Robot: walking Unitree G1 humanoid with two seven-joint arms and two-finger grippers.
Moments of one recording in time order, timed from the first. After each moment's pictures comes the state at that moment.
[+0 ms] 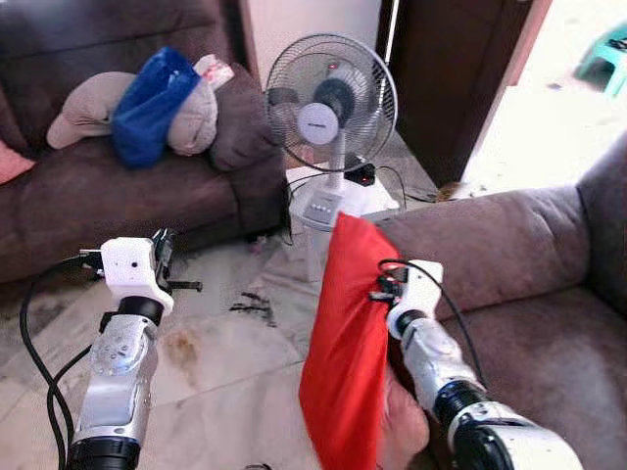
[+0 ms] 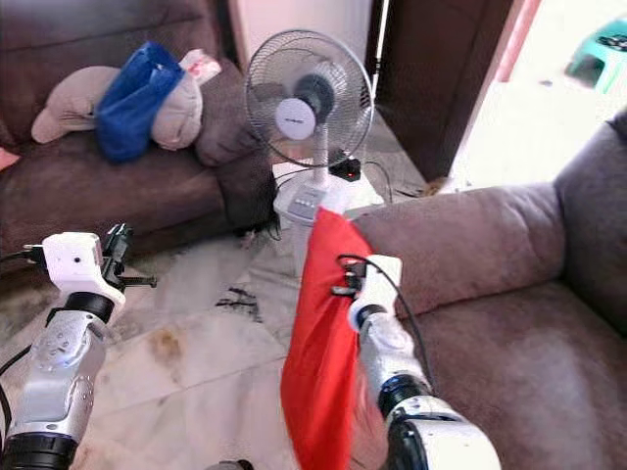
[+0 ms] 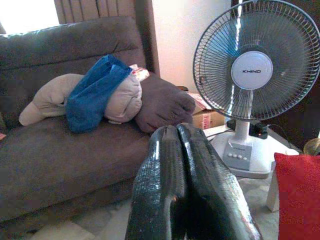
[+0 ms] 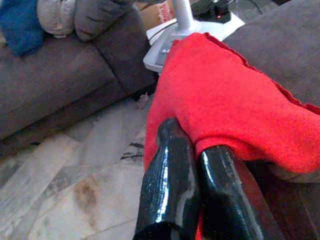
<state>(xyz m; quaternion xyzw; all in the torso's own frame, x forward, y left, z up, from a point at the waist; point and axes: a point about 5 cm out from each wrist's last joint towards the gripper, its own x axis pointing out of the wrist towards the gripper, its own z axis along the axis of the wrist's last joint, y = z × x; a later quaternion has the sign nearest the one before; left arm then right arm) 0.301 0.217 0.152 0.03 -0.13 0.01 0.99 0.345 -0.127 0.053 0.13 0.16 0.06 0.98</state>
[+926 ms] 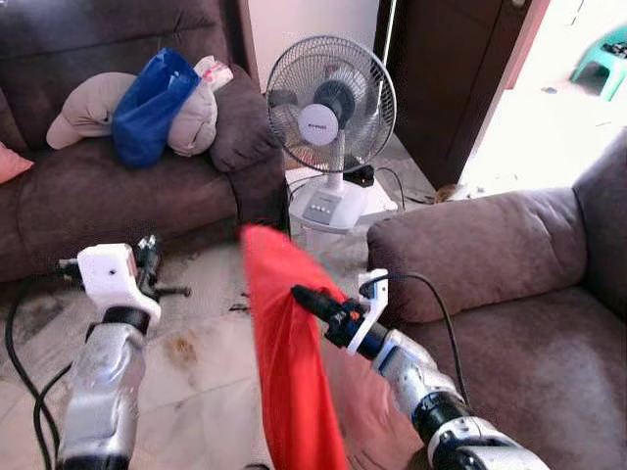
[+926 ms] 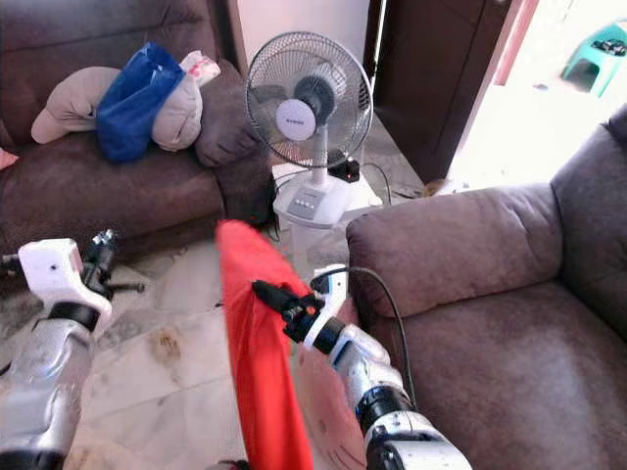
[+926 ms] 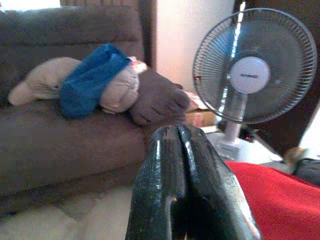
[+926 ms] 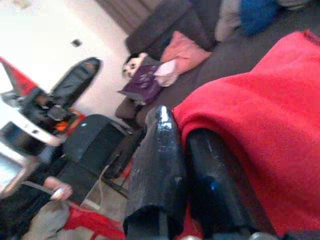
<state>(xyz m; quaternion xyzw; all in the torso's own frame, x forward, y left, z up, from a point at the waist) 0.284 0.228 0.148 -0.03 -0.11 0.00 0.99 0.315 -0.063 0.070 0.33 0.09 0.48 0.81</state>
